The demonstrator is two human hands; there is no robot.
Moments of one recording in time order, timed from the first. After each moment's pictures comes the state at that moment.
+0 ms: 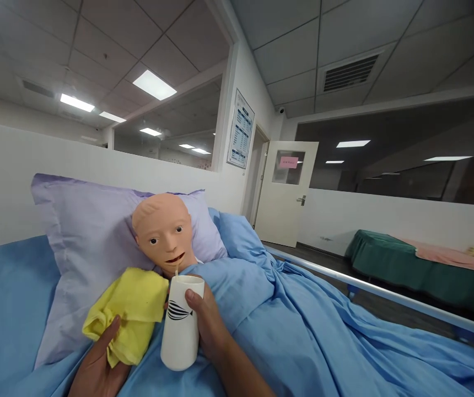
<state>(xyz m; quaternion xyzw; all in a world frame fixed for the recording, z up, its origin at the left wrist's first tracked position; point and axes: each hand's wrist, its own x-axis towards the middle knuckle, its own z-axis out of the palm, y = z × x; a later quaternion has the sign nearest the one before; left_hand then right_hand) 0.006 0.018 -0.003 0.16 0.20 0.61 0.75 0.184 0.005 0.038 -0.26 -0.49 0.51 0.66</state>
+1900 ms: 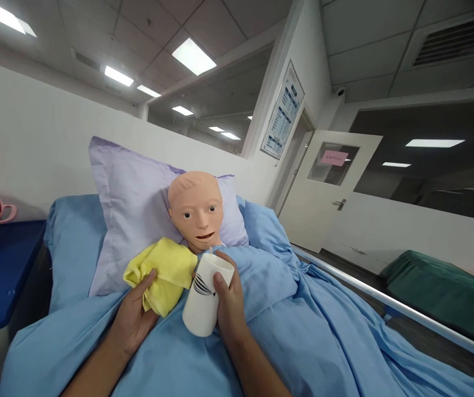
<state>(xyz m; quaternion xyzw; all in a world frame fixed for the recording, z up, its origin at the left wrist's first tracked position) 0.009 0.010 0.024 0.13 0.21 0.61 0.75 0.179 -0.002 0.029 -0.35 -0.47 0.41 0.70</state>
